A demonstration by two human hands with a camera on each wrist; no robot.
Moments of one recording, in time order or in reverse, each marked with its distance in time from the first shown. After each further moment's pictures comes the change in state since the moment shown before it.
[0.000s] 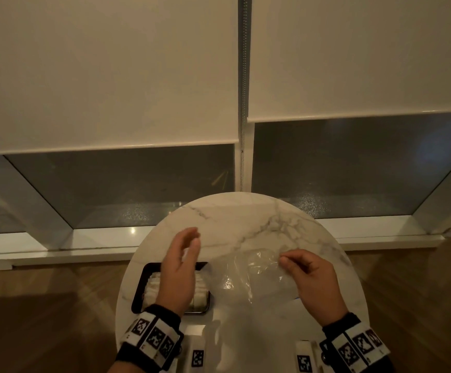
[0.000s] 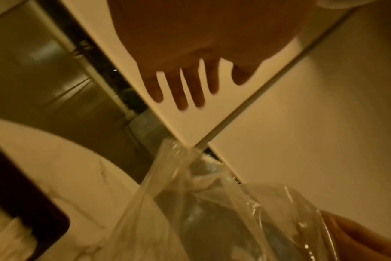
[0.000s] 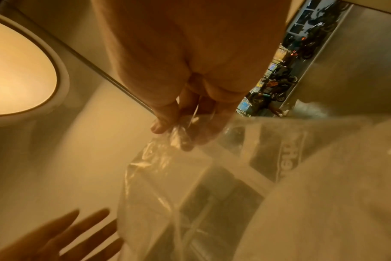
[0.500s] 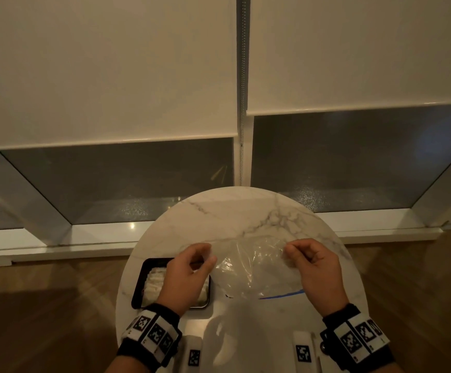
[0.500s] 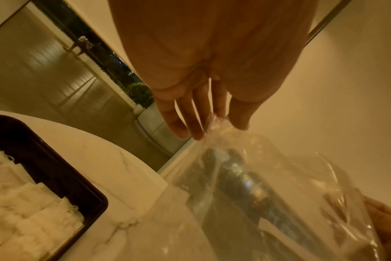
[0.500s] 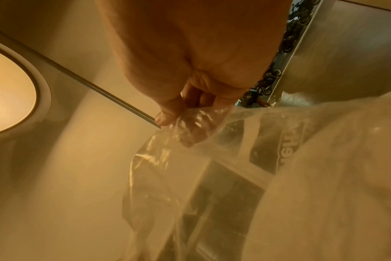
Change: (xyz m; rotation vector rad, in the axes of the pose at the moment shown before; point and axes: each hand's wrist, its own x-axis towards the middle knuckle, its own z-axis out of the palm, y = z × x) left_hand 0.003 -0.037 -0.002 0.212 -0.165 -0.026; right_hand 0.005 -0.005 0.001 0.073 0.084 0.017
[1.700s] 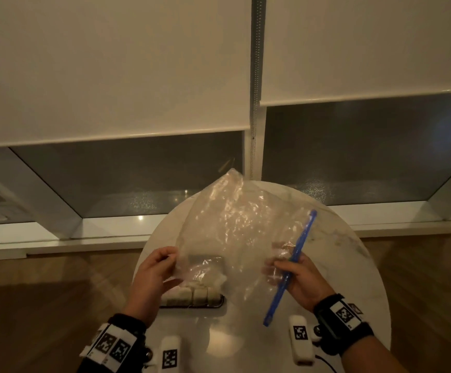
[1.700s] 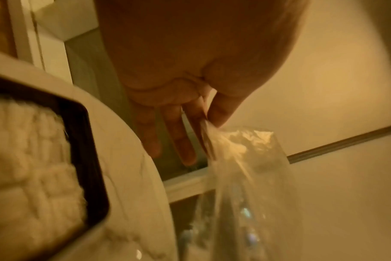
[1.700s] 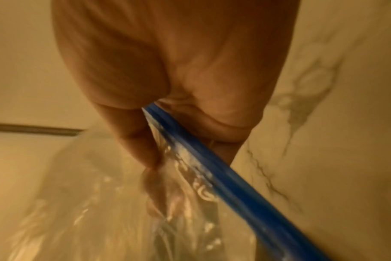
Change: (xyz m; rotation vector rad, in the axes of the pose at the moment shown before) left_hand 0.007 -0.017 -0.075 -0.435 0.031 -0.401; right_hand 0.021 0.060 0.047 0.507 -0.268 0.656
